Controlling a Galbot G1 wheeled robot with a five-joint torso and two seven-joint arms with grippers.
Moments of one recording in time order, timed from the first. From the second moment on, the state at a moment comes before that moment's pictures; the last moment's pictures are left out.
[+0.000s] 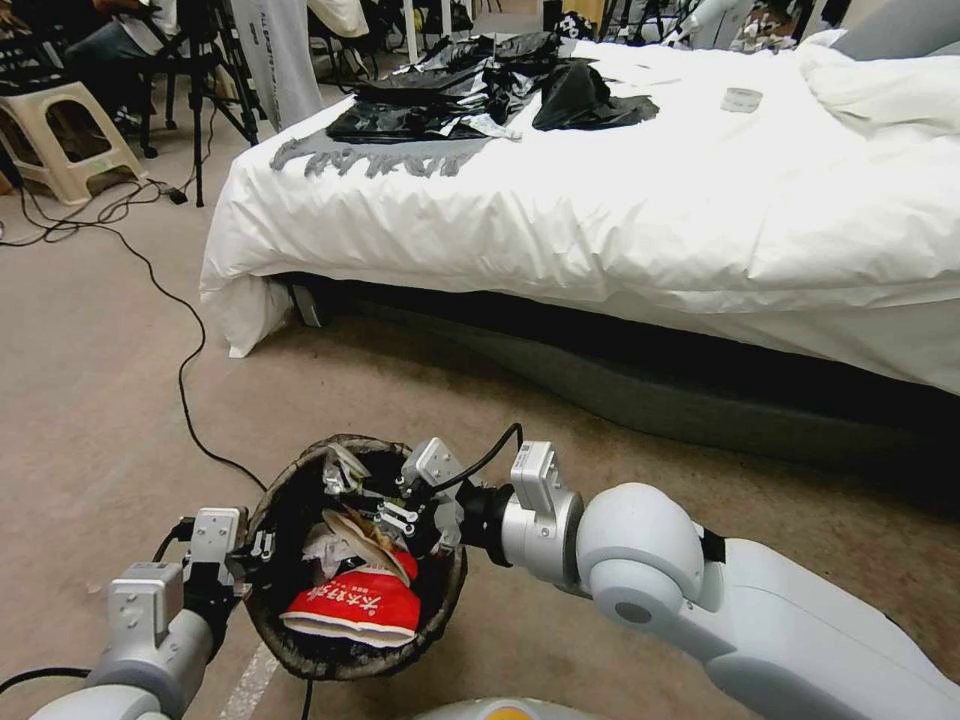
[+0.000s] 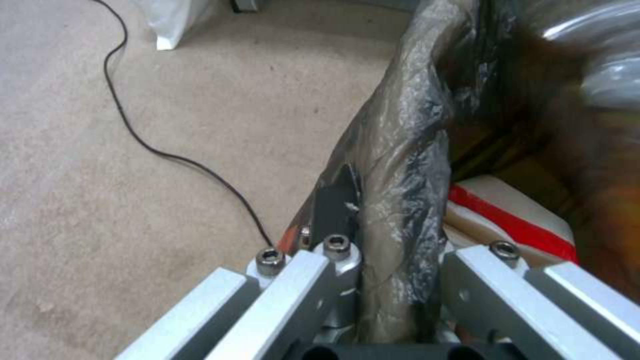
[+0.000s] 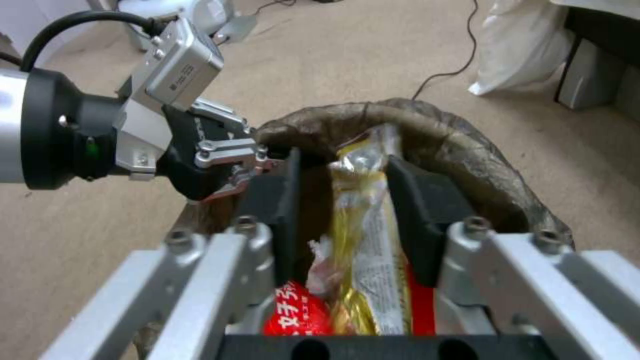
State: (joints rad) left arm 1.88 -1.38 -0.84 -2.50 -0.25 0.69 0.05; right arm -0.71 0.96 -0.41 2.26 0.86 -0.62 0.05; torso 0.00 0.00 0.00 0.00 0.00
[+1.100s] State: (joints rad) left arm 1.88 -1.40 -0.84 -2.50 -0.25 0.69 0.05; right arm -1.10 0.88 0.16 2.50 0.85 -0.45 0.23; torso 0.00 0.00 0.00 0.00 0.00
